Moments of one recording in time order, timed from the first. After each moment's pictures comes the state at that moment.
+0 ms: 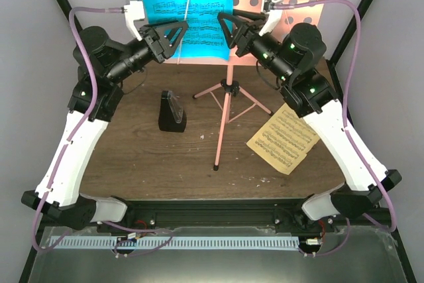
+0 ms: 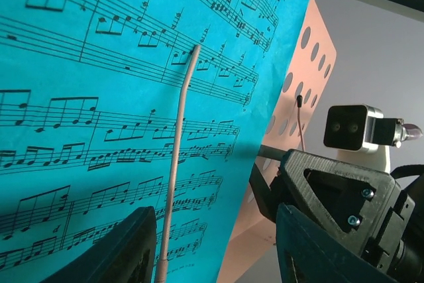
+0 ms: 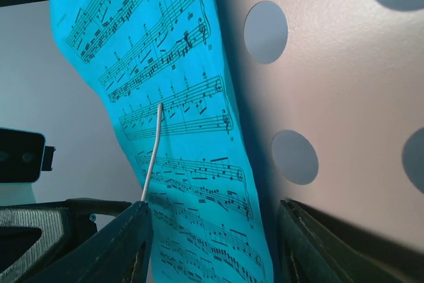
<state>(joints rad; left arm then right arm) -0.41 1.33 1.79 -0.24 0.48 -0.63 0.62 1.42 1.83 -0.15 -0.16 0.43</state>
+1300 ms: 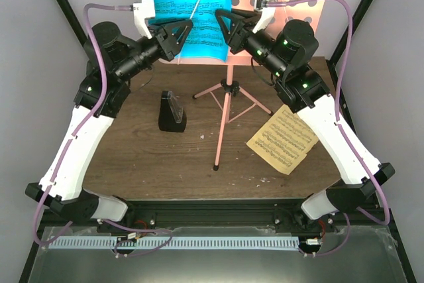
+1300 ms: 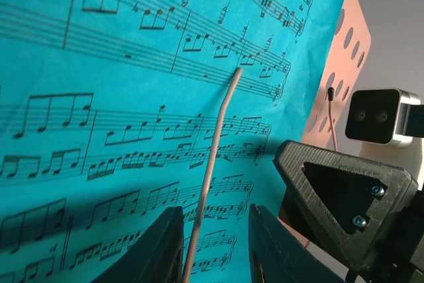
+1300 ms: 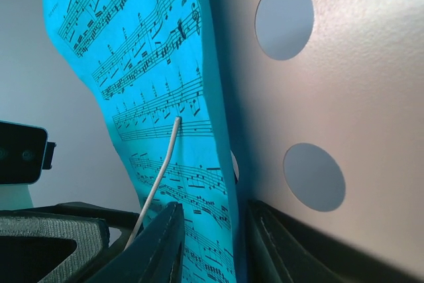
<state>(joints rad) -0.47 1.39 1.85 -0.32 0.36 -0.54 0.62 1.48 1.86 -0.11 -0.19 0.40</state>
